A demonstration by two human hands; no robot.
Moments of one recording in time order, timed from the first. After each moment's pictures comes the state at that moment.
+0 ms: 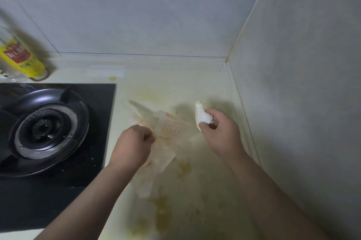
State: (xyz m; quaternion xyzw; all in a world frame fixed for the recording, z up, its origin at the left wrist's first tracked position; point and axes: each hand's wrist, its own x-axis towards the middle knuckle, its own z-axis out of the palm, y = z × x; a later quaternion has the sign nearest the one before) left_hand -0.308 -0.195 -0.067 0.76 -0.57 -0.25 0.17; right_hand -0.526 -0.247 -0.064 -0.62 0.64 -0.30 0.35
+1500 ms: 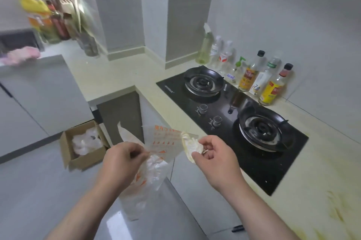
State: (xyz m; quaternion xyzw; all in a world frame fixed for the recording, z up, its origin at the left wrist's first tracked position) left_hand -0.085 0.369 0.037 0.91 -0.12 -0.07 0.40; right_hand -0.186 0.169 0.052 -0.80 0.25 -0.11 0.53
